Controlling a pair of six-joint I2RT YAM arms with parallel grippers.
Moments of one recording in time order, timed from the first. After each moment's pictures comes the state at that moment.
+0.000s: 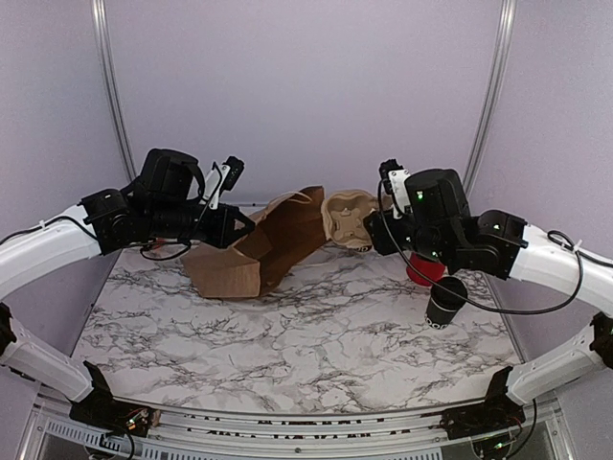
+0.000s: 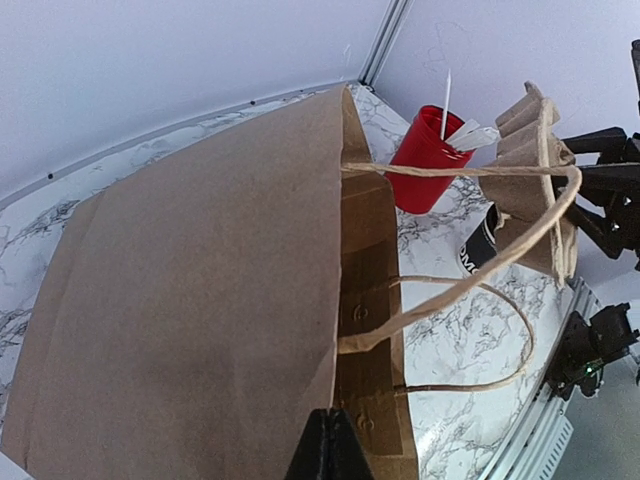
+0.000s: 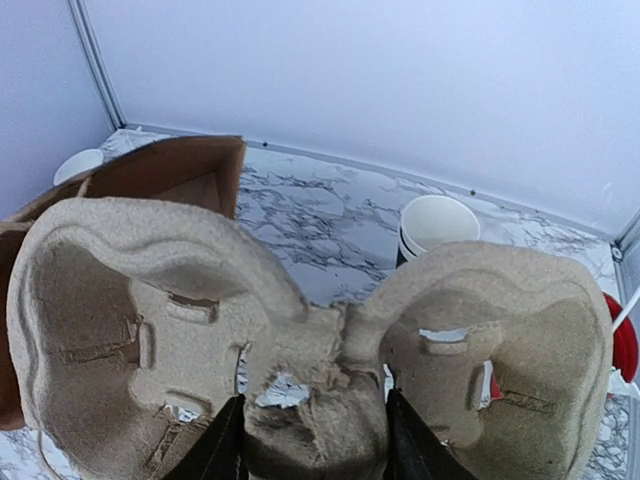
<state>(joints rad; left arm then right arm) -0.80 1.33 1.26 -0.45 0.07 -0.28 0.94 1.25 1.18 -0.43 0.50 0.30</state>
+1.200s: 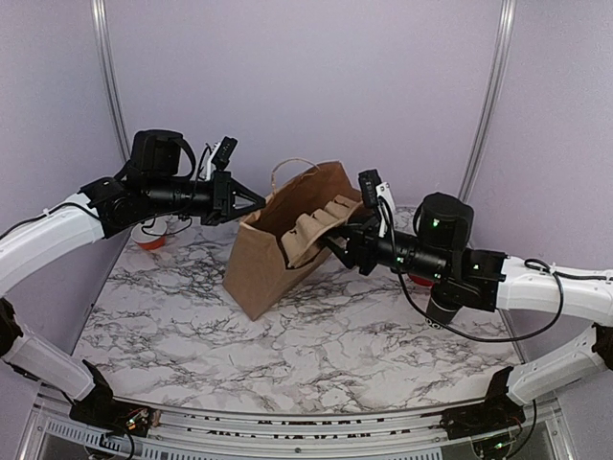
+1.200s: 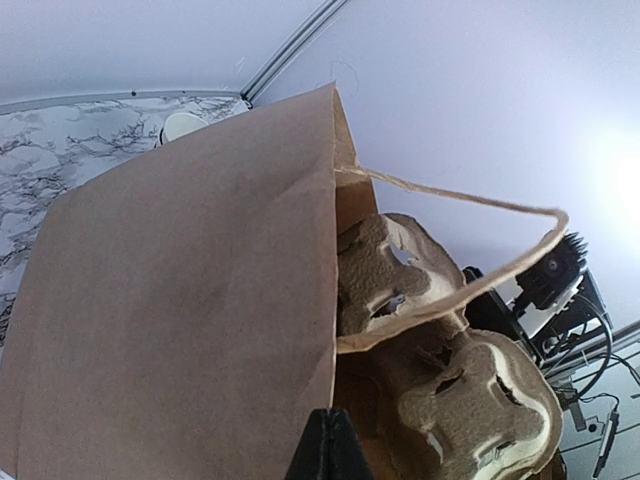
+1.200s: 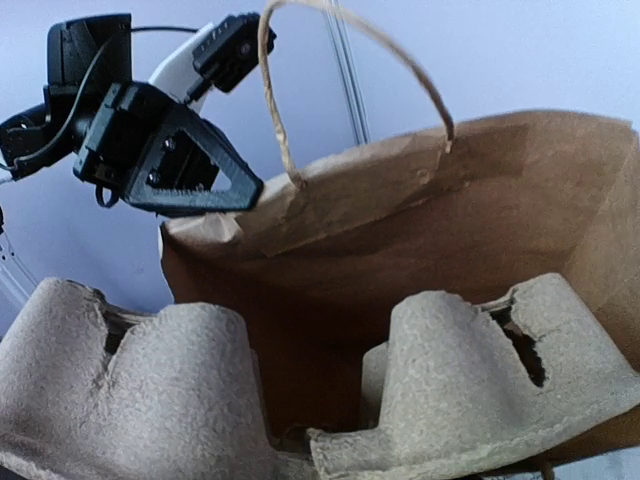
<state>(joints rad) -0.67 1.38 1.32 -0.30 0.51 -0.63 0.93 1.23 0.89 0.27 -0.10 0.26</state>
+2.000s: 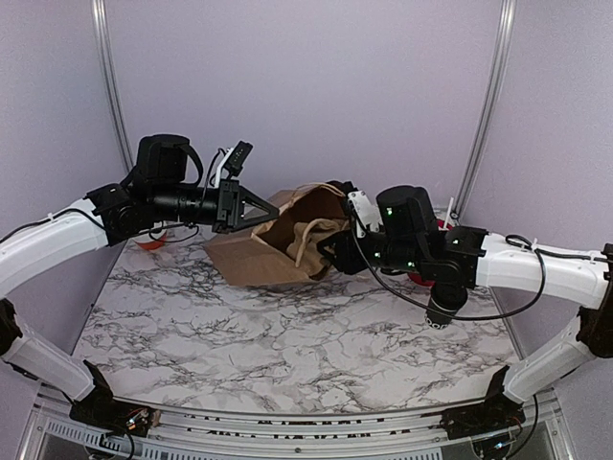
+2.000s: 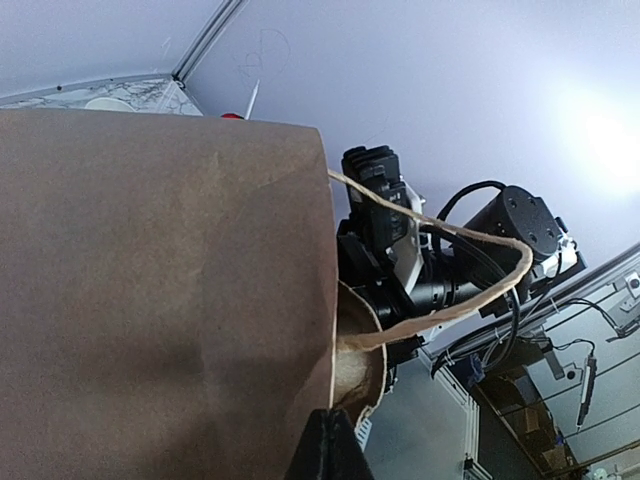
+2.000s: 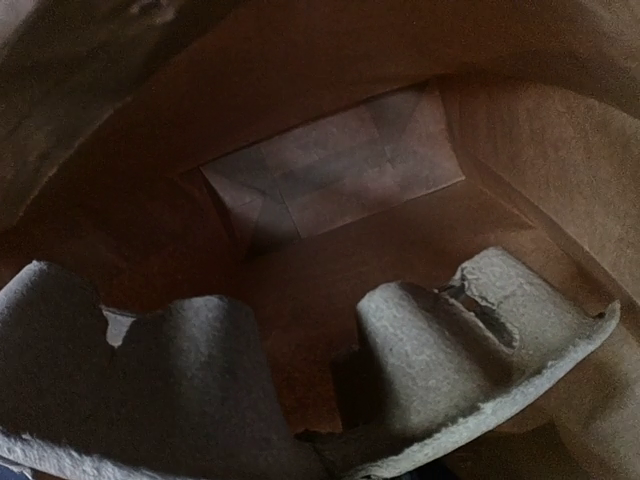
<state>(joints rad) -0.73 1.38 1.29 -0.22 0.63 -0.61 0.93 1.38 1.10 -0.17 0.10 0.33</state>
